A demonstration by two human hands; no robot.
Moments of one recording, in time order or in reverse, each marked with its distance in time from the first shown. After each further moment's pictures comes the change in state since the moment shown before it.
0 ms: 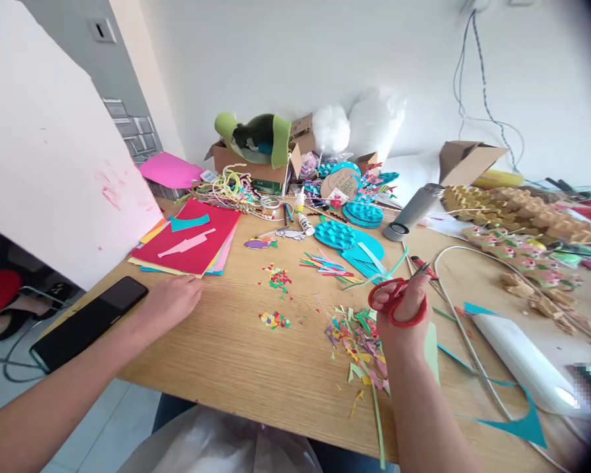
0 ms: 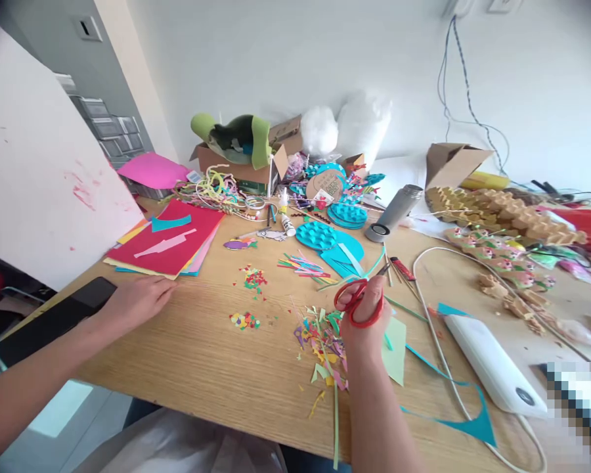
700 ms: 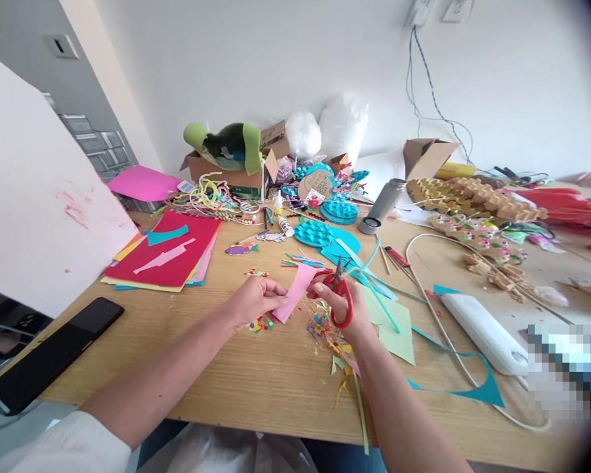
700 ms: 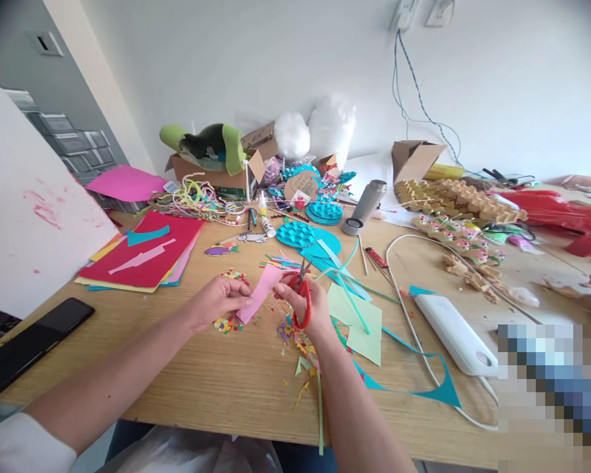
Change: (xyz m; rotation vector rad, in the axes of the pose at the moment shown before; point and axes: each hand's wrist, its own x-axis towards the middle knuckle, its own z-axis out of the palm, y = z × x) left_hand 0.059 0.163 0.005 -1.475 -0.484 -0.071; right_hand -0.017 -0.002 0.010 -0.146 -0.621 0.057
